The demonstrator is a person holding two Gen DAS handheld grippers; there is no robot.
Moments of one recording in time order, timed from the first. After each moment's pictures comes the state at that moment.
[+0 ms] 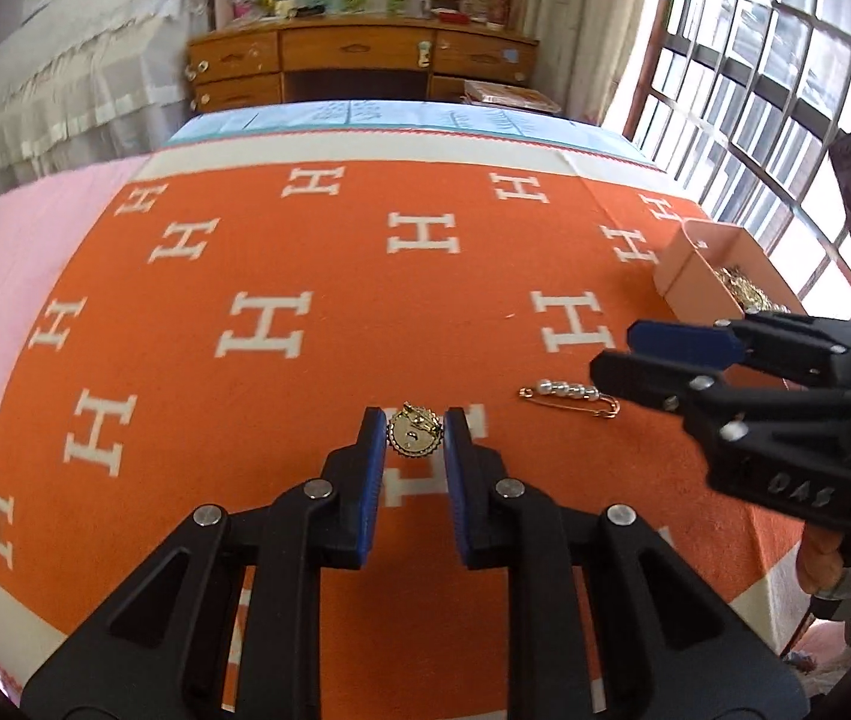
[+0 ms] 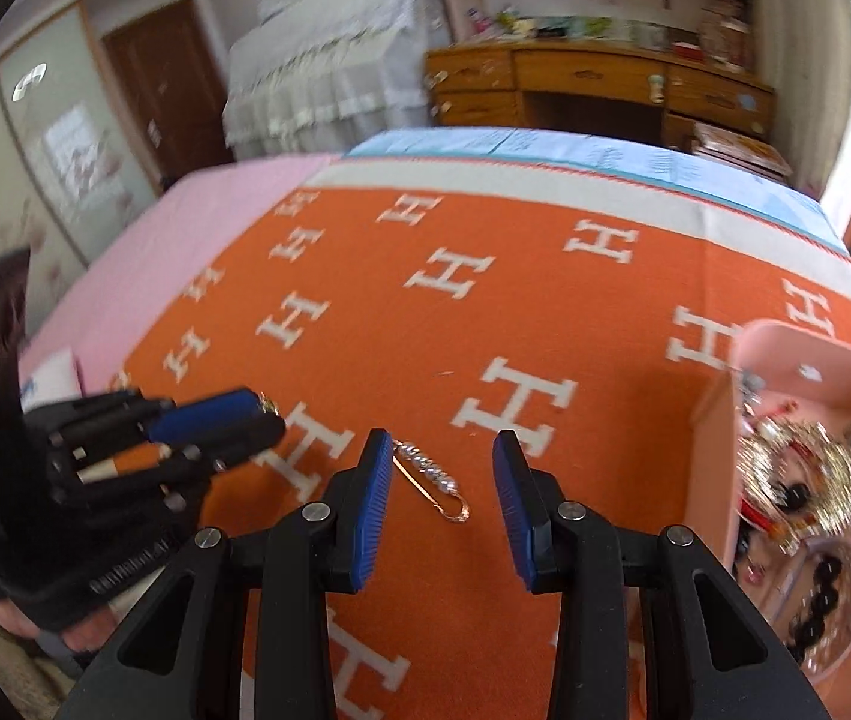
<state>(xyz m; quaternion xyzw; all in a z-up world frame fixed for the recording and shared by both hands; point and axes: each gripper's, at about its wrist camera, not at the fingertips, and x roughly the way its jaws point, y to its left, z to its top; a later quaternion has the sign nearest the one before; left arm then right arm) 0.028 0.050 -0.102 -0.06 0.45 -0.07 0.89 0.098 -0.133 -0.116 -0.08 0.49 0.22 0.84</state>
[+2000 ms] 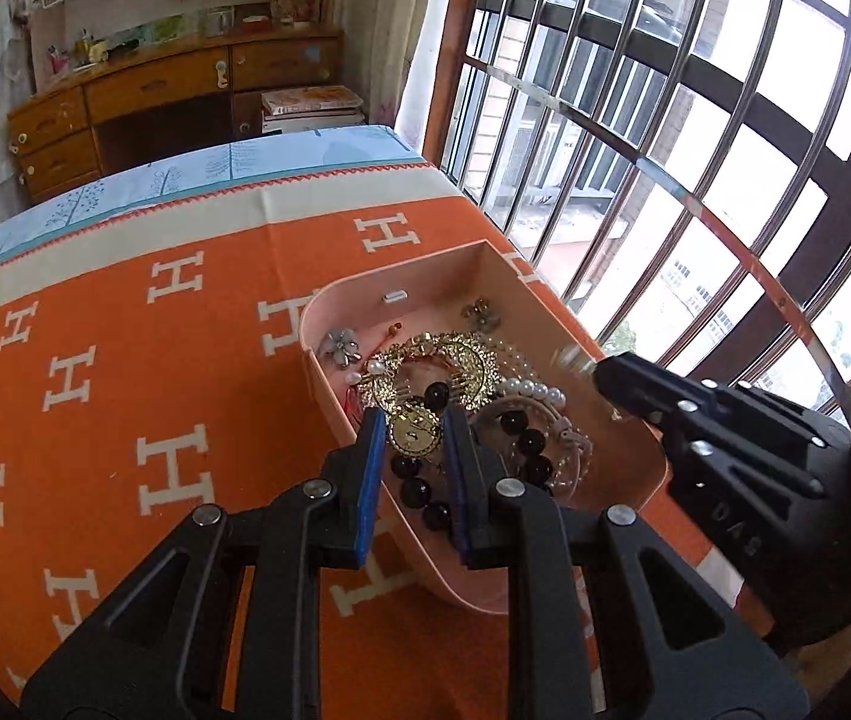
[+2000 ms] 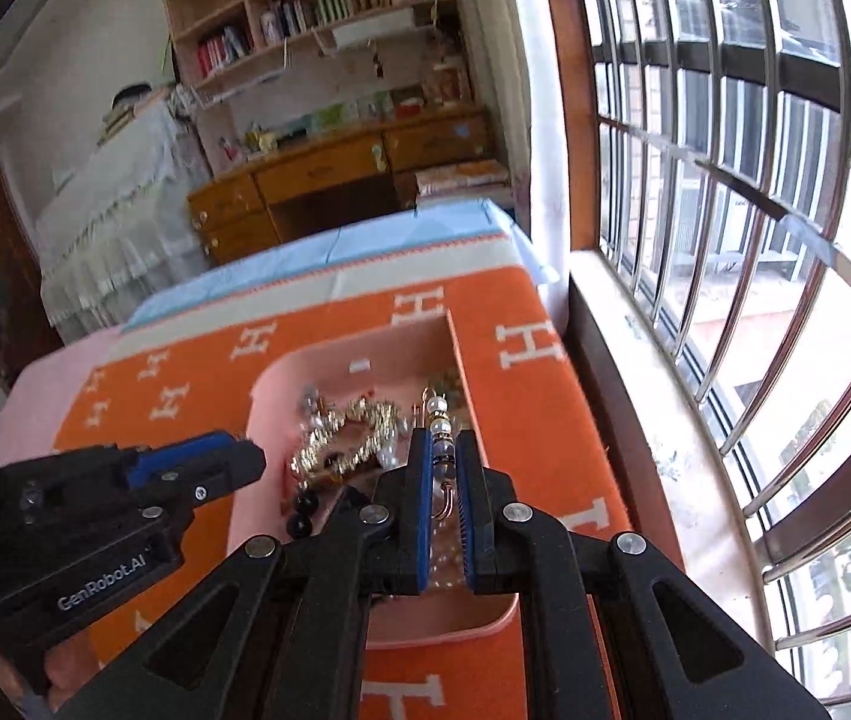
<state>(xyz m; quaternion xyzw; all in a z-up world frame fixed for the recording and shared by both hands) 0.079 -0.161 -0.058 -0.01 0.44 -0.25 0.86 0.034 -0.339 -0.057 0.05 0.40 -0.06 0.91</state>
